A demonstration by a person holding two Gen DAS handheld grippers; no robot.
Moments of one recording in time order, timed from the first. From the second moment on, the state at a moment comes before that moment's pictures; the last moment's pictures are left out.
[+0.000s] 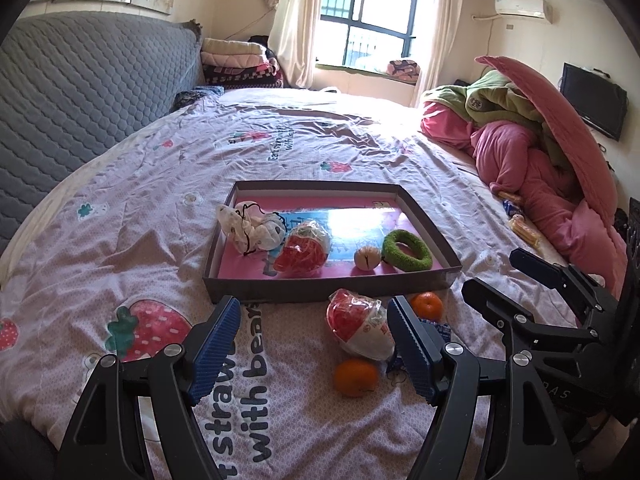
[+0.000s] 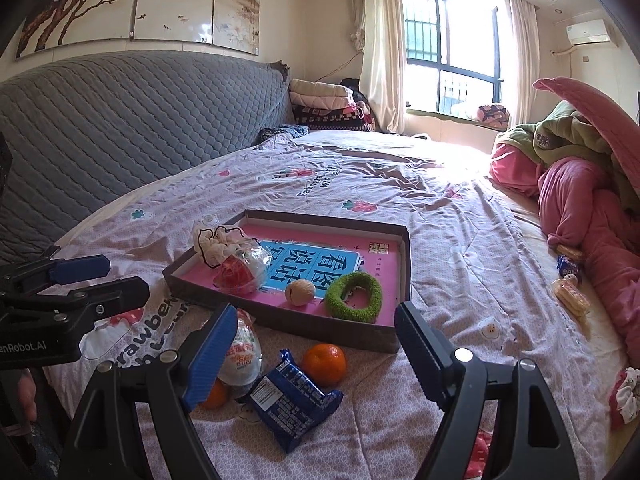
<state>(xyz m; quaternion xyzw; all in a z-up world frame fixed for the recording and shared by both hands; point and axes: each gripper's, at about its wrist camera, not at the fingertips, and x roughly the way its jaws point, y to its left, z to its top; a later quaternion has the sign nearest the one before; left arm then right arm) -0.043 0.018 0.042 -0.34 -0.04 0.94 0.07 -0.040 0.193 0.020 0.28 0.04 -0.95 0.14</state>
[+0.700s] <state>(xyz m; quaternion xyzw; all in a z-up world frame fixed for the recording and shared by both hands) -0.030 0.033 0.014 -0.40 -0.01 0.91 0.09 -0.021 0.196 -0.008 0.33 0.06 -0.93 0.15</state>
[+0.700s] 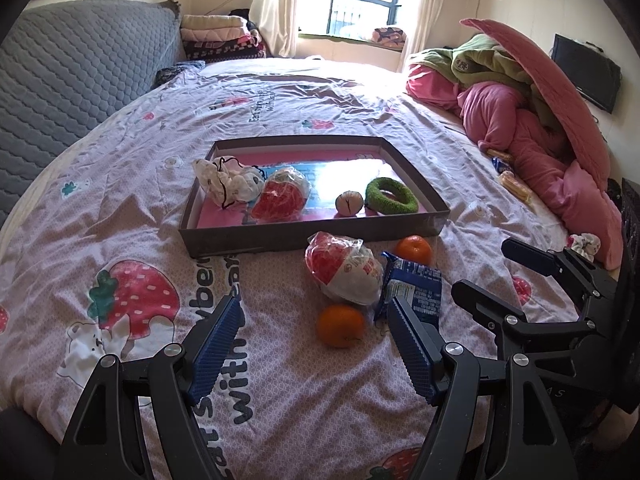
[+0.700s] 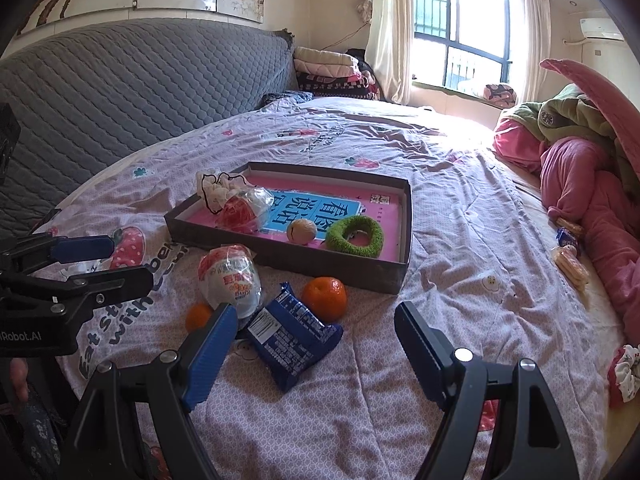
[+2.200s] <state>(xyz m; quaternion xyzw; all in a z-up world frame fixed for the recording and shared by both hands) -0.059 0.053 -0.053 -0.49 0.00 0.86 0.12 -0.056 0.191 -0.057 0.44 0.11 -0.88 0.18</state>
